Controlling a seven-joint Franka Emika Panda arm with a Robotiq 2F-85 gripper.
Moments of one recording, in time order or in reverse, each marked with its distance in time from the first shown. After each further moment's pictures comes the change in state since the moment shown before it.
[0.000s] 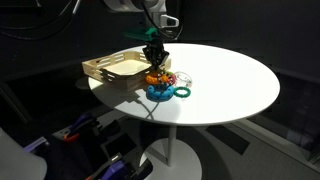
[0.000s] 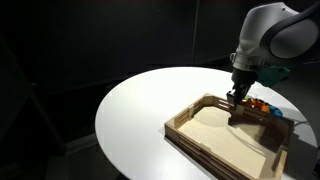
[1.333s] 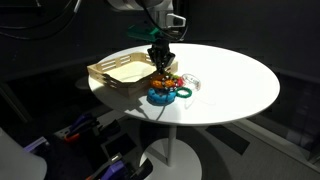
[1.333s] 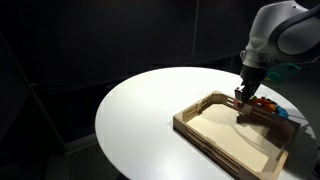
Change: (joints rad) arm -0.042 -0.042 -0.032 -0.043 0.000 0.001 0.006
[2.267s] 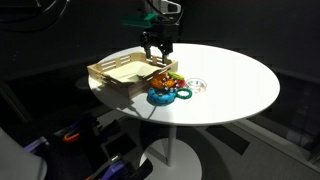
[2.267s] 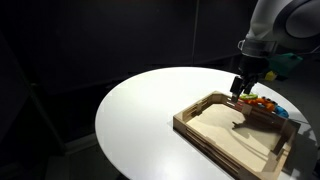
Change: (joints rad) arm 0.004 -0.078 0.051 0.009 0.024 -0.058 -0.041
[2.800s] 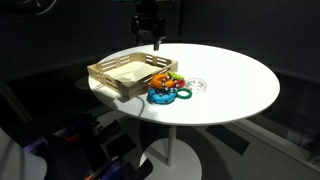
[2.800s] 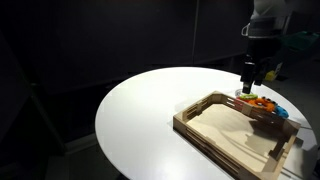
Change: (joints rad) arm 0.006 -0.109 0.024 0.064 0.027 -0.291 -0.023
